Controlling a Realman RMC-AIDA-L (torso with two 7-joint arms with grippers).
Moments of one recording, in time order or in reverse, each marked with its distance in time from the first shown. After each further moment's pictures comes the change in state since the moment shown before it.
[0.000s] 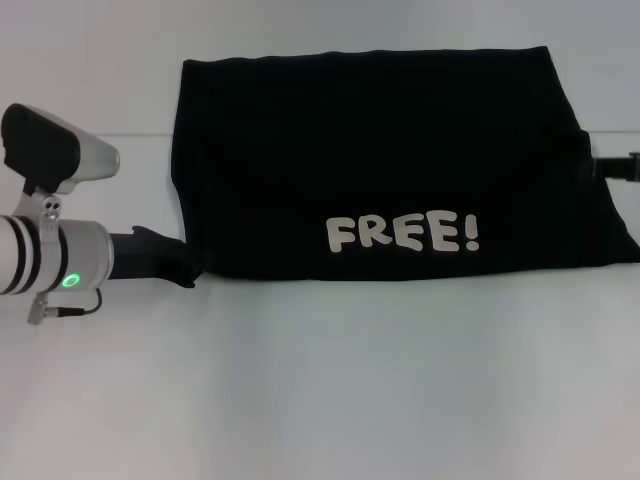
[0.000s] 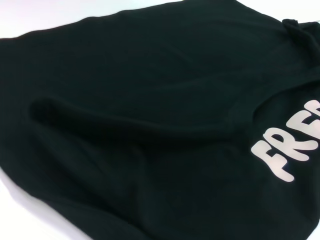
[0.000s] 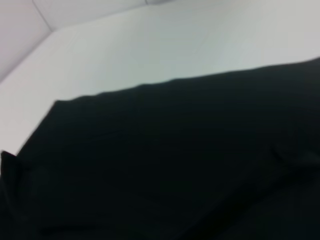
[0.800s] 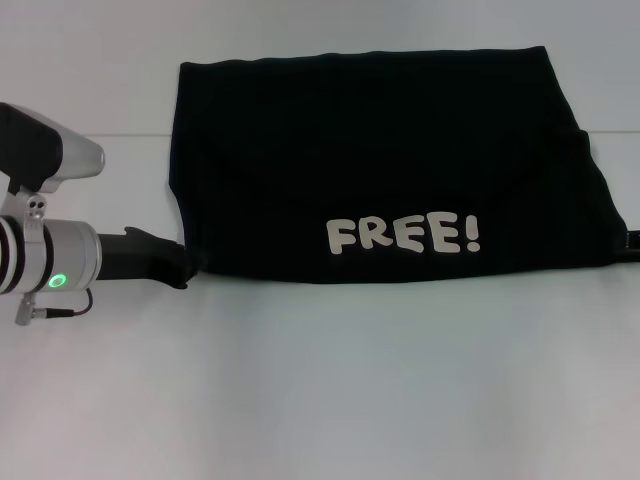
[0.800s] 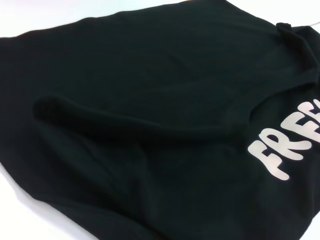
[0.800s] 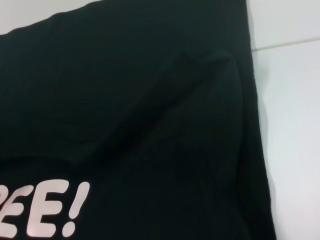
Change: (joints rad) left arm 0.013 0.012 -0.017 0.024 -0.005 0.058 -0.001; right arm -0.058 -0.021 -0.010 0.082 -0.120 0.071 0.088
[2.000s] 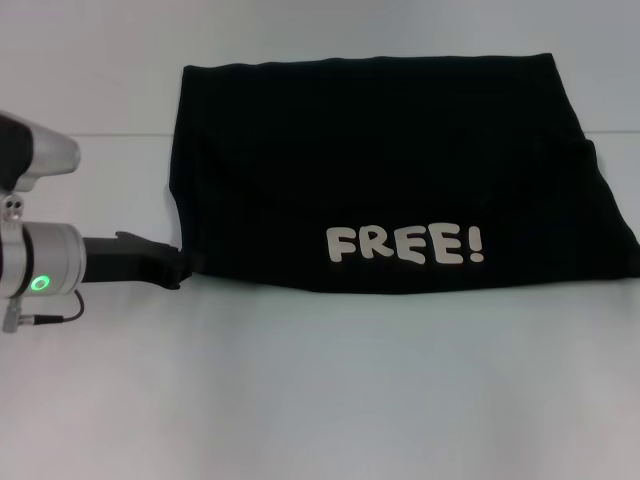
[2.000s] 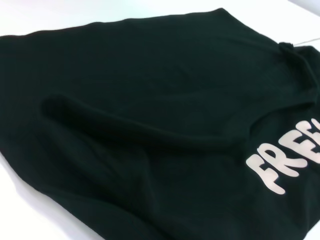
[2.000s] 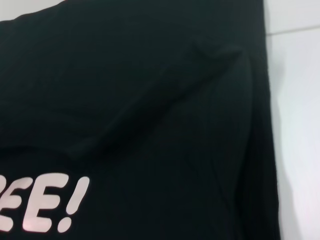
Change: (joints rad) left arm 0.010 0.006 -0.066 0.020 -0.004 0.087 -0.028; right arm -0.045 0.008 -0.066 -0.001 0.072 0.004 -0.044
